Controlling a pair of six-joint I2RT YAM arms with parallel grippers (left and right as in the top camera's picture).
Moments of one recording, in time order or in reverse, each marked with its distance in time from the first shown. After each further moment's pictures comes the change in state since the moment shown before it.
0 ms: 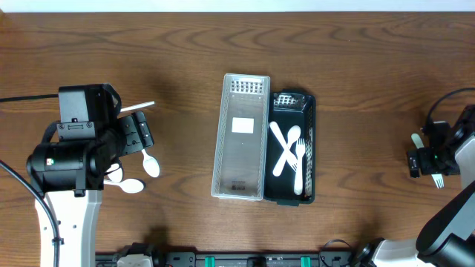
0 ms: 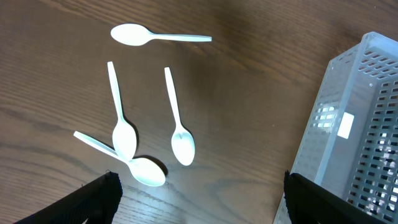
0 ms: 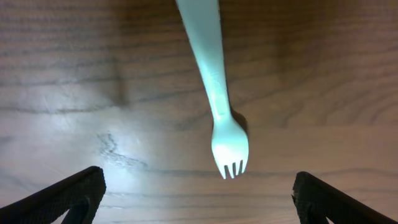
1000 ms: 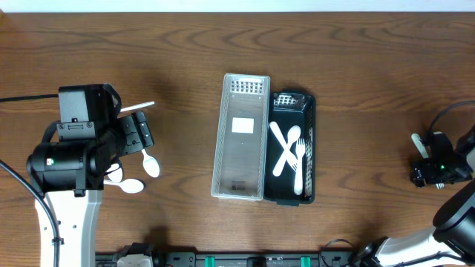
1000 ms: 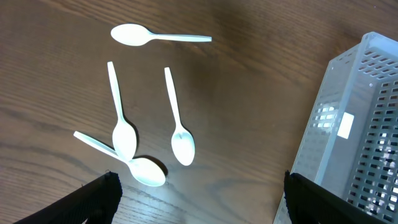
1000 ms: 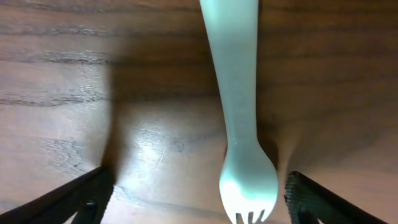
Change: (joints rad) left arm 0.000 0.000 0.000 0.000 0.000 0.000; right arm -0.134 0.159 0.008 0.051 -0.150 -0.161
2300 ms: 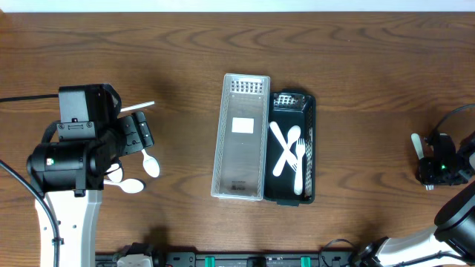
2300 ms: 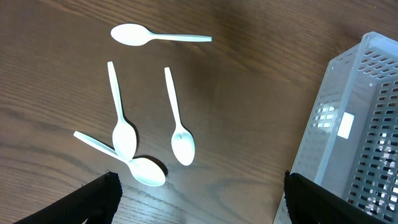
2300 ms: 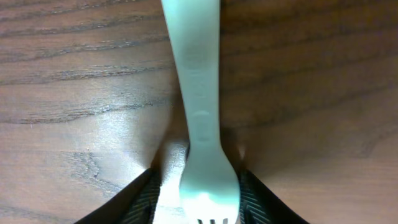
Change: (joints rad) left arm 0.000 0.000 0.000 0.000 0.000 0.000; right arm -0.016 0.007 0.003 -0.032 -0.059 0.125
